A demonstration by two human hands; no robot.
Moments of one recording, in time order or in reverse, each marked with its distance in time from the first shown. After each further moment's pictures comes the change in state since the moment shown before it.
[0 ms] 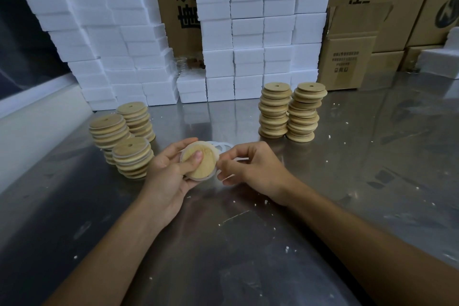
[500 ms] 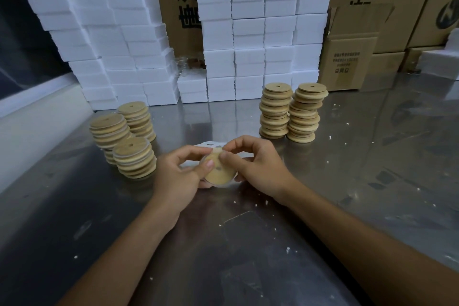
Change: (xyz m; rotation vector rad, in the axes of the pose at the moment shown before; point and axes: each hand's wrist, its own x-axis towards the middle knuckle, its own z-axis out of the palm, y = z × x) left_hand -0.010 -0.005 0.012 0.423 0.080 0.199; right_hand 0.002 0.000 0.000 -0.096 0.123 -0.079
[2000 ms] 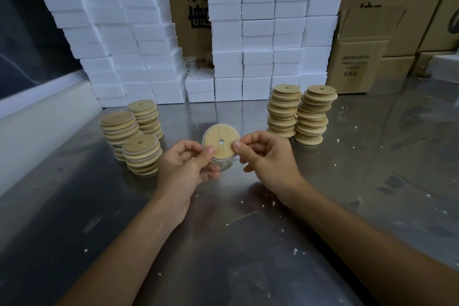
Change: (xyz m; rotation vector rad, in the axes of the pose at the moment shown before) left_hand 0.001 0.015 -0.002 -0.261 0.072 -0.140; right_hand 0.002 -0.002 0.002 0.138 0.142 -0.058
